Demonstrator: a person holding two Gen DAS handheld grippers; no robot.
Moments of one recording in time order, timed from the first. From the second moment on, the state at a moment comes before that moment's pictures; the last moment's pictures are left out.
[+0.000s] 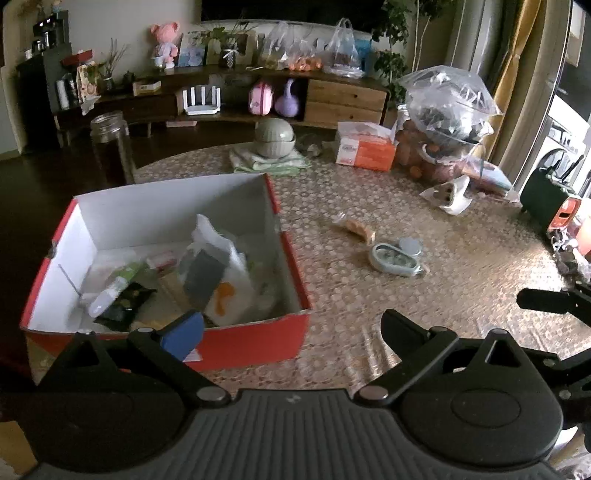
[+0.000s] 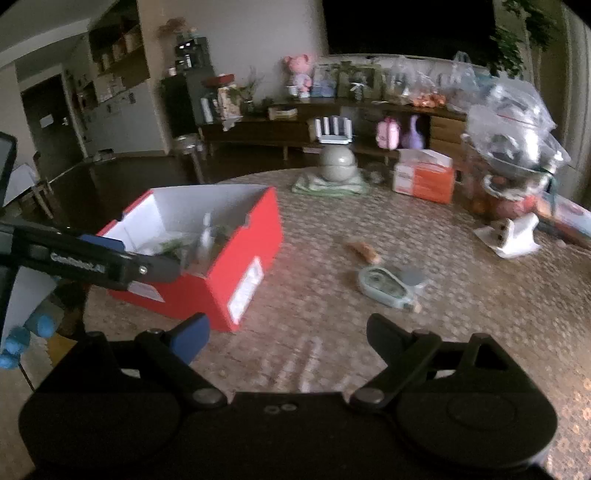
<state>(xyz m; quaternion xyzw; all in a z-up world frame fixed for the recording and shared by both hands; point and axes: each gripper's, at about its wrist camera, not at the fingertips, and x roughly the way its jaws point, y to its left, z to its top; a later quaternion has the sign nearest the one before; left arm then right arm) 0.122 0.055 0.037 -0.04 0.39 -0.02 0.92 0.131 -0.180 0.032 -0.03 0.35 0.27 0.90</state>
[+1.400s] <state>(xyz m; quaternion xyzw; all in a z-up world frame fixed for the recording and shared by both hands) 0.254 -0.073 -0.018 -0.03 0.42 -0.07 0.90 0.239 -0.338 -0.017 -0.01 0.40 0.15 0.90</state>
